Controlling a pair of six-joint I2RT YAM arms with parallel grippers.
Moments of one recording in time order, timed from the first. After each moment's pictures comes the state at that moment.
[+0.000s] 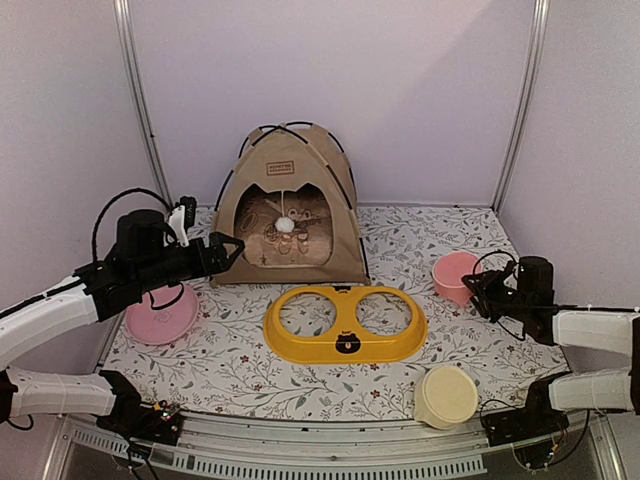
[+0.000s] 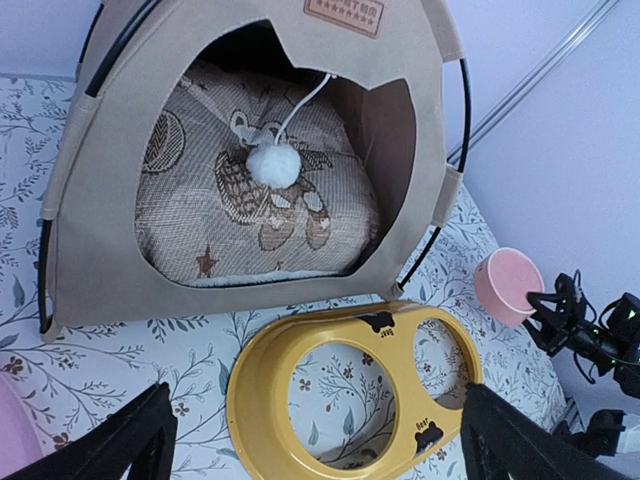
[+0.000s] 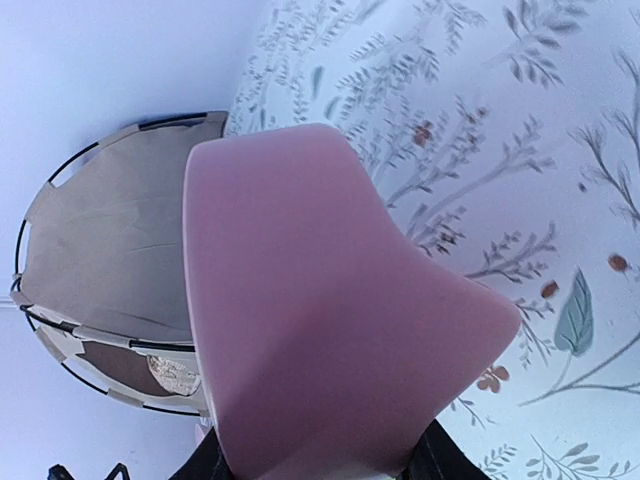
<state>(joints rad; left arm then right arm) -0.58 0.97 0.69 -0.09 0.01 -0.59 0.15 1.13 0.26 0.35 -0.28 1.18</state>
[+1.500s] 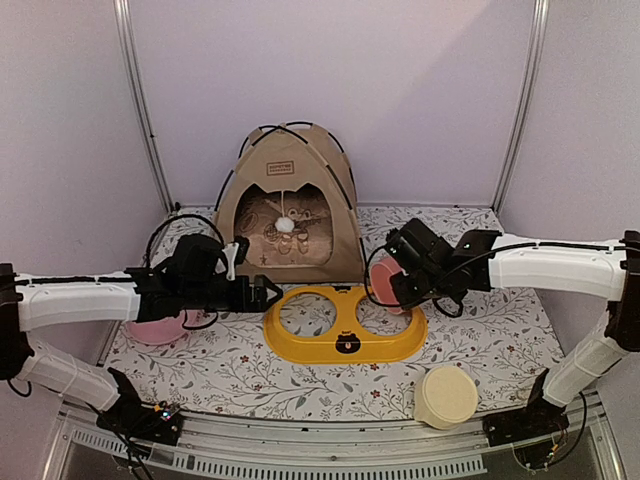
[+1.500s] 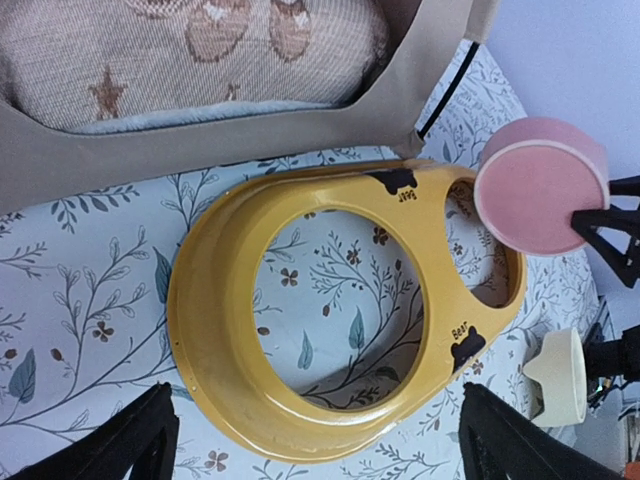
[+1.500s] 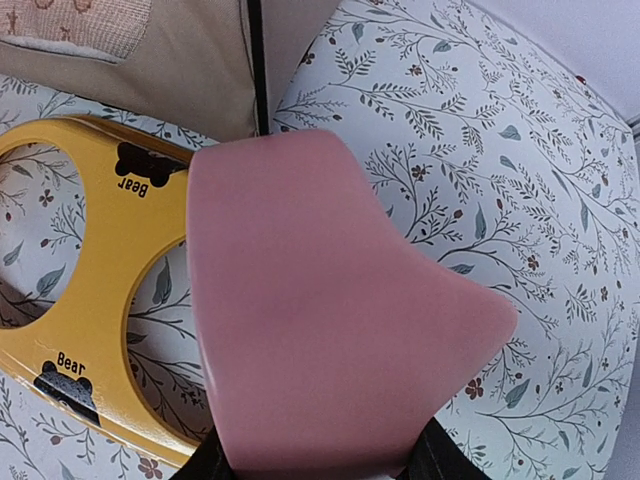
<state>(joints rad) -0.74 1.25 0.67 -0.05 0.07 -0.60 0.94 1.52 1.13 -0.64 0.49 0.38</state>
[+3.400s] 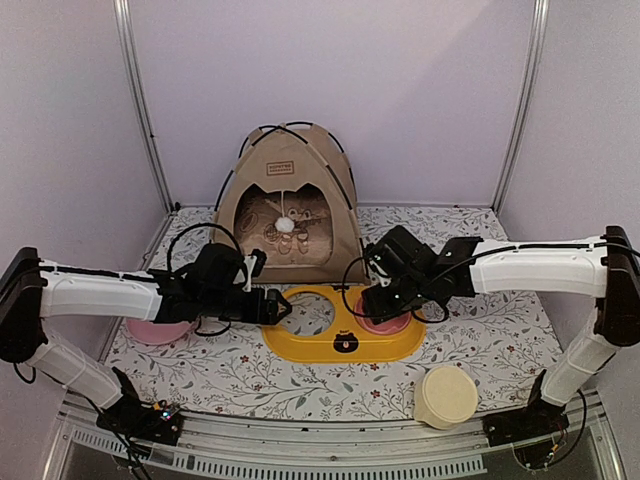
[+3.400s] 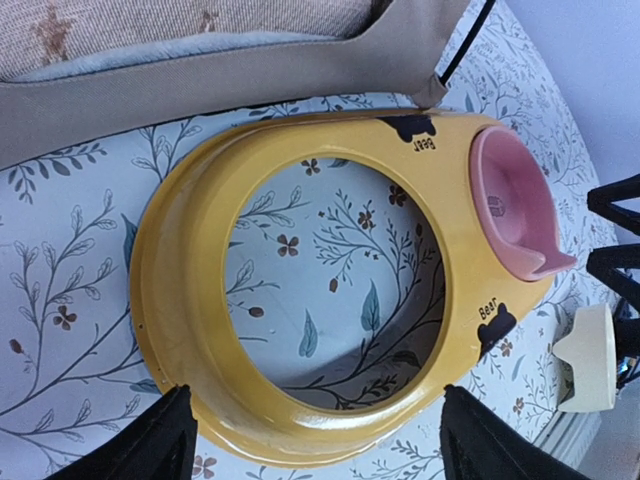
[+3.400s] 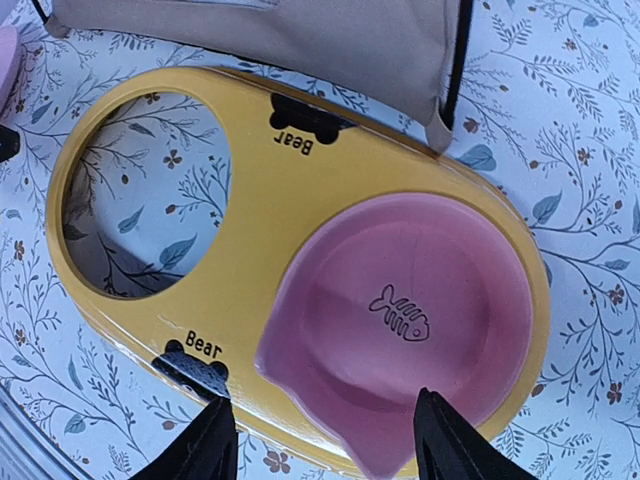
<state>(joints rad) -0.80 1.40 0.70 -0.04 0.05 -0.60 0.99 1.63 1.18 -0.55 0.24 0.45</state>
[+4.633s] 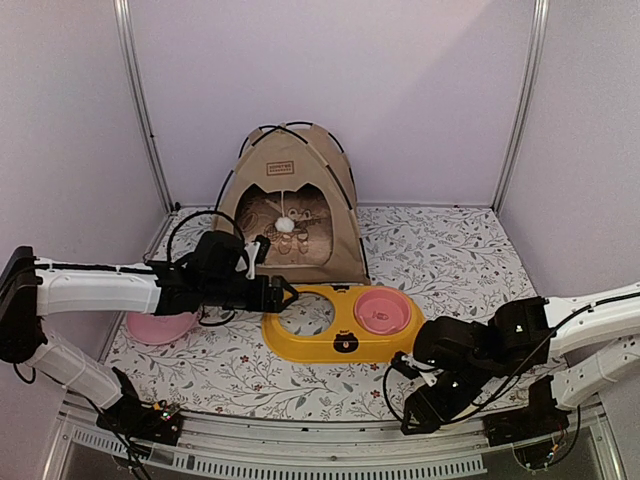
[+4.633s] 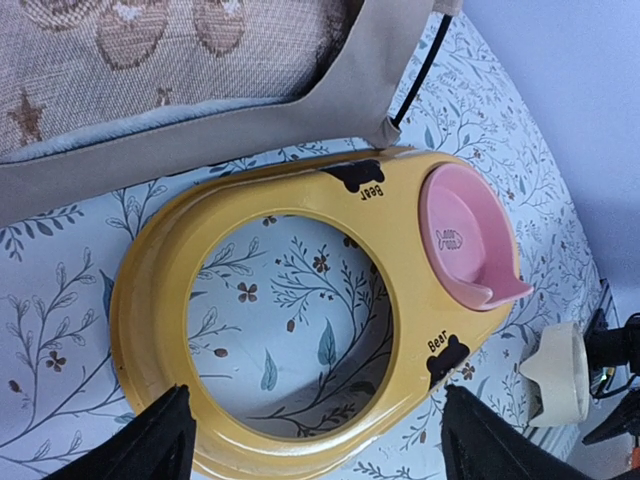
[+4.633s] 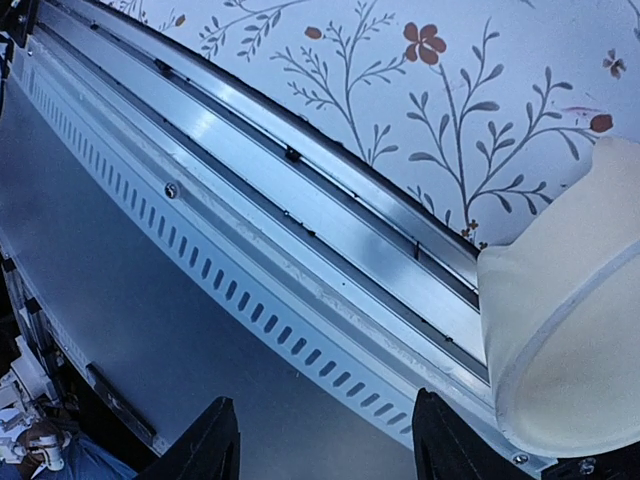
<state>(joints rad) -0.81 1.40 0.77 -0.04 0.06 -0.59 1.36 1.19 0.81 -0.81 -0.24 0.85</state>
